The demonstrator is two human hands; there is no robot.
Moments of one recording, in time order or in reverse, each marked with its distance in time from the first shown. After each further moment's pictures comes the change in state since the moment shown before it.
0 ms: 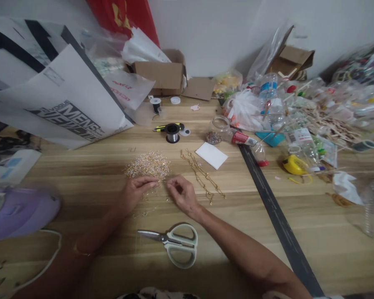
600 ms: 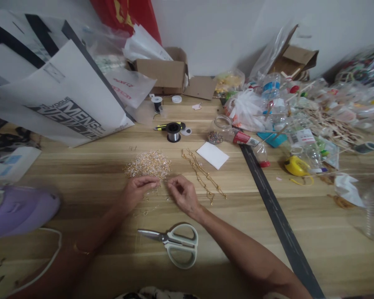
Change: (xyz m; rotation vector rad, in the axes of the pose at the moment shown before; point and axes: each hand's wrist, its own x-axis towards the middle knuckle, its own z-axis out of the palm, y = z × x) left_hand 0.000 -0.002 0.000 -0.056 -0.017 -0.042; right_hand -0.001 0.000 0.000 0.011 -0.011 0.016
